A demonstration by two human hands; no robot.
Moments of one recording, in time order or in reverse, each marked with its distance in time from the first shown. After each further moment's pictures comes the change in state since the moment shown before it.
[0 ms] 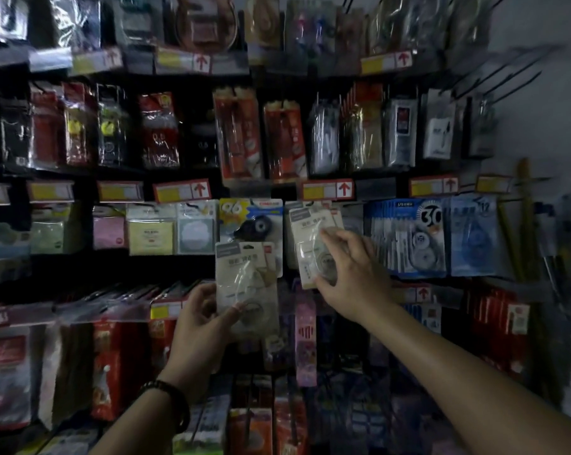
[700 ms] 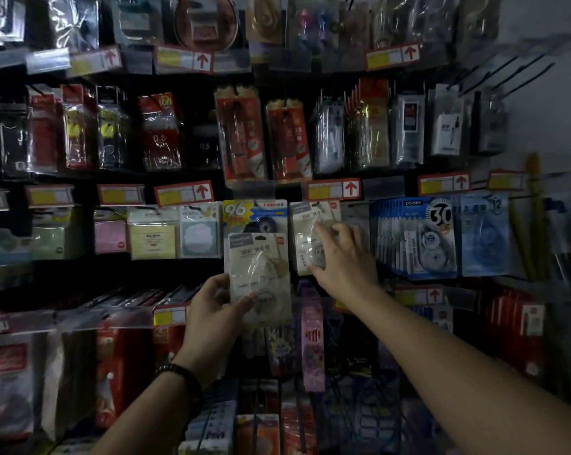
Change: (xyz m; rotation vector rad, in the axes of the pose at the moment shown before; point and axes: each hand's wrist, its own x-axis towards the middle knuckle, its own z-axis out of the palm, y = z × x) left_hand 0.020 0.015 0.013 0.010 -0.029 -0.027; right_hand 0.046 -0.008 0.038 -0.113 -0.037 0.081
